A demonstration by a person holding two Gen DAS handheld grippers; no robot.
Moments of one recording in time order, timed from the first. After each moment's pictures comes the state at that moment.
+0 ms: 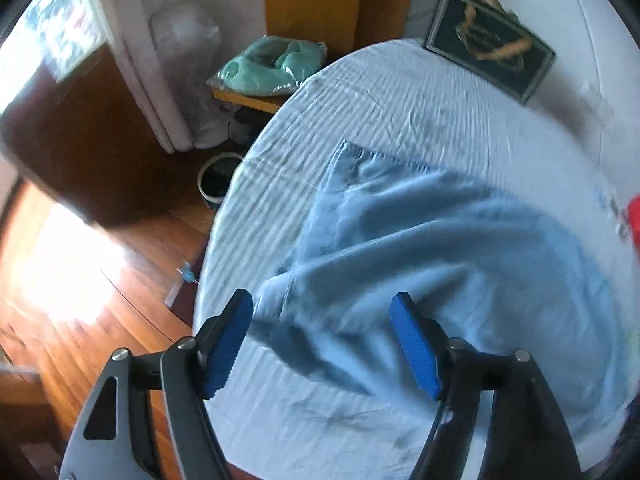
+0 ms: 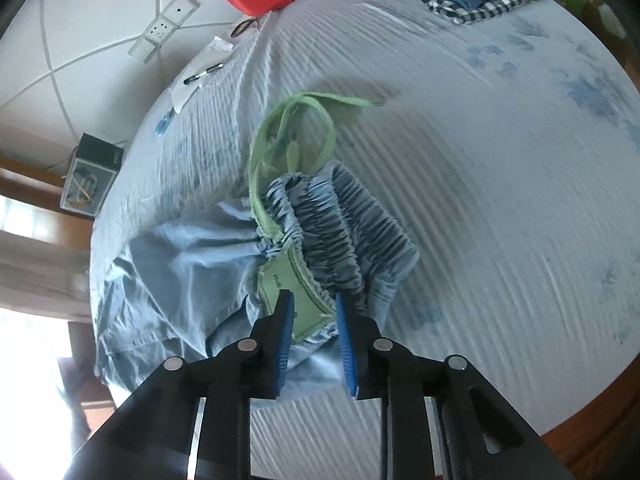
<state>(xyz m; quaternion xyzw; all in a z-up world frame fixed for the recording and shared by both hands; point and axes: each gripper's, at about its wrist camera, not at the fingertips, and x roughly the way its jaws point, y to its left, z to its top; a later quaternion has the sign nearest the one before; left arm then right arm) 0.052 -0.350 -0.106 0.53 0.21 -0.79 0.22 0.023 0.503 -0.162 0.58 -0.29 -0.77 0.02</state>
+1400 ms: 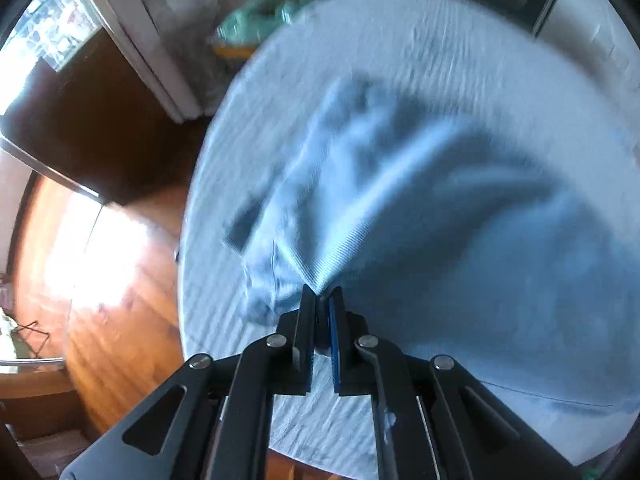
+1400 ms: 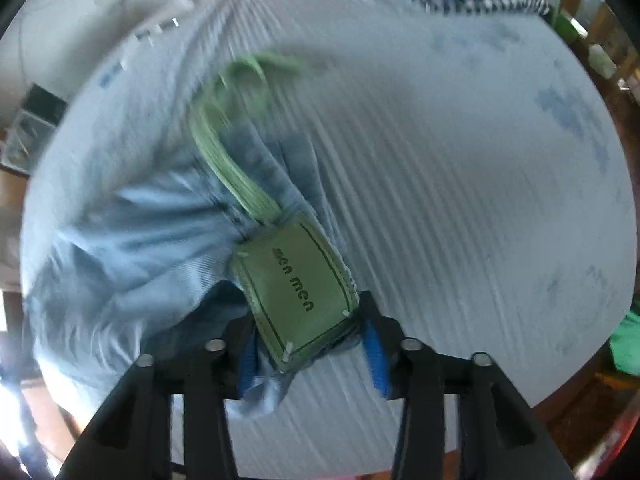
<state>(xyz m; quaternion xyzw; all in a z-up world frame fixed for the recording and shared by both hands) 0.084 -0.305 -0.162 0.61 0.14 -0.74 0.23 0.032 0.511 -0.185 0.64 -0.16 -0.75 -0.06</state>
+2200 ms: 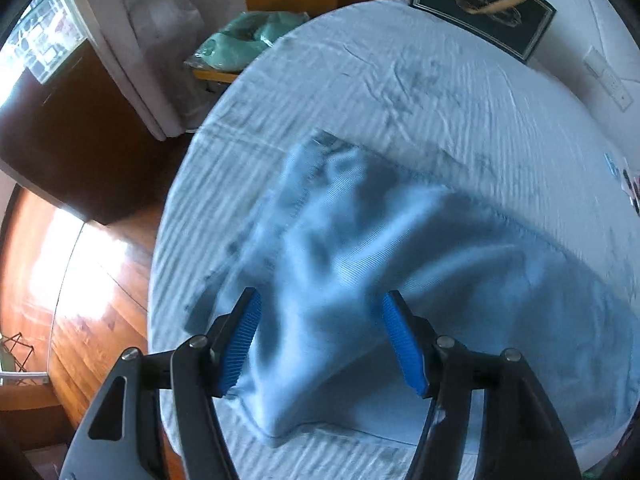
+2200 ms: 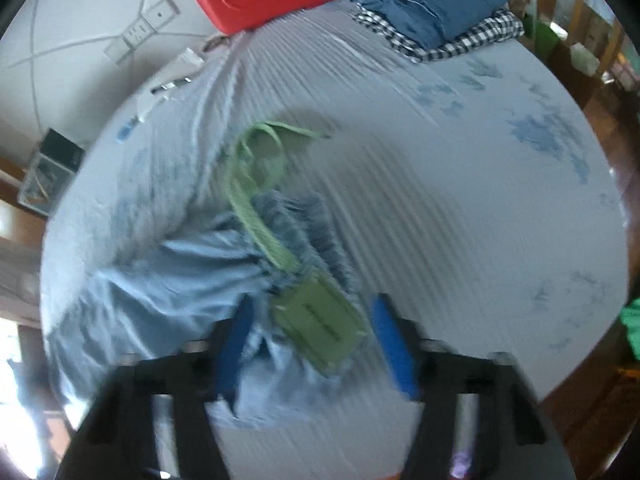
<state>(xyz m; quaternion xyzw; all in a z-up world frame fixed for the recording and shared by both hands) 0.030 -0.307 -0.148 0.57 0.15 -0.78 0.21 0.031 0.515 -0.133 0.56 -0.22 -0.80 -0.05</state>
